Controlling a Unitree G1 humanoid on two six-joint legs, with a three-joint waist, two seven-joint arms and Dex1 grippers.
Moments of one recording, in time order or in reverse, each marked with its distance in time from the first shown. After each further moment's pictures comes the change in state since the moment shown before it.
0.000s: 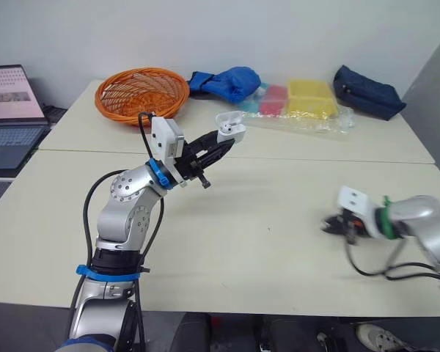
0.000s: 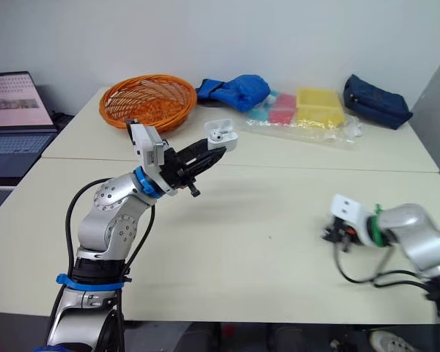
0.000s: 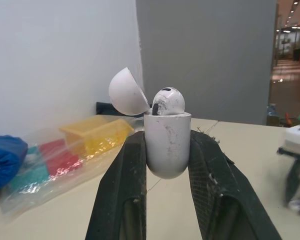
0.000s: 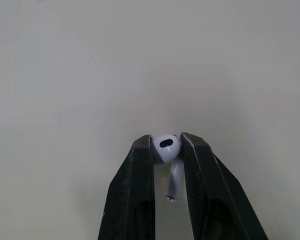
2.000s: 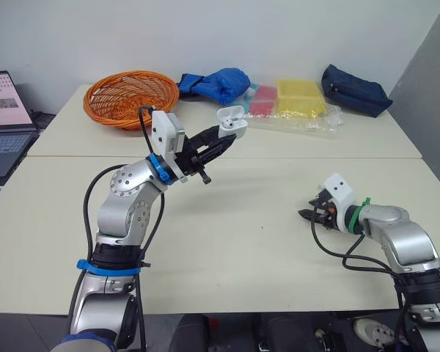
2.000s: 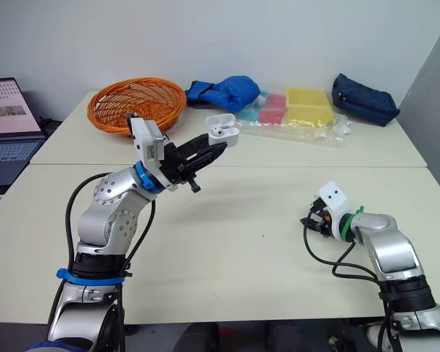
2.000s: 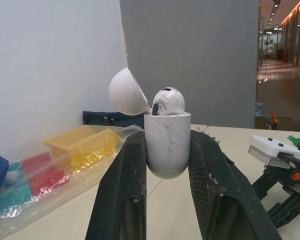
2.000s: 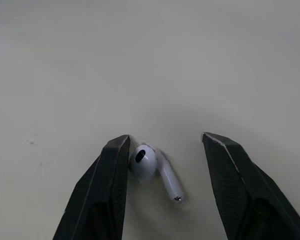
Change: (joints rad) left arm -0.058 0.003 -0.013 0.018 0.000 0.006 -0.025; right arm -0.097 0.581 -0.122 -0.082 -0.007 0.451 -0.518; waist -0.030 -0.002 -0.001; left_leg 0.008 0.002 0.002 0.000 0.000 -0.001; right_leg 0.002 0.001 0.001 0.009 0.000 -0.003
